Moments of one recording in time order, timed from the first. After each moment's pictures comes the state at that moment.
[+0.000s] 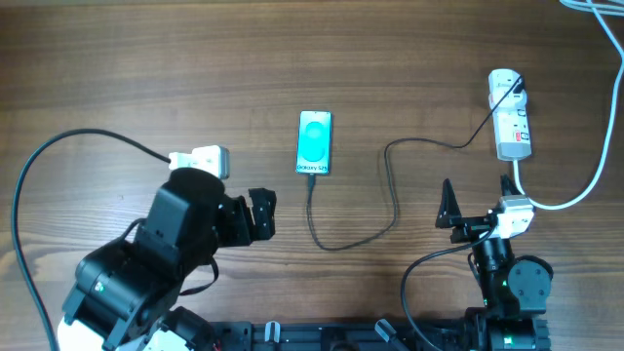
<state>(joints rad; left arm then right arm) -0.55 0.87 1.12 -1.10 -0.05 -0.63 -0.02 0.02 0.01 0.00 -0.10 0.04</state>
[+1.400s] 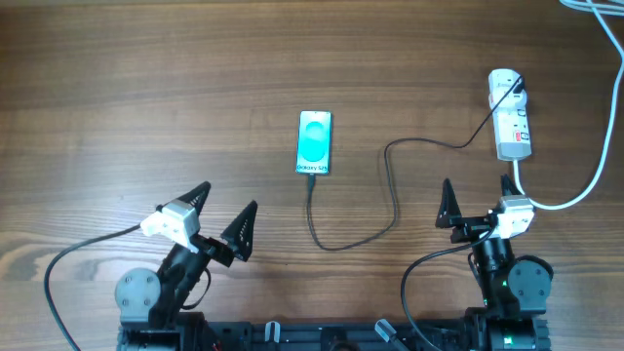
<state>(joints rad) -0.01 0.06 0.18 -0.14 0.48 -0.32 -0.02 0.02 0.01 0.00 -0.10 0.04</state>
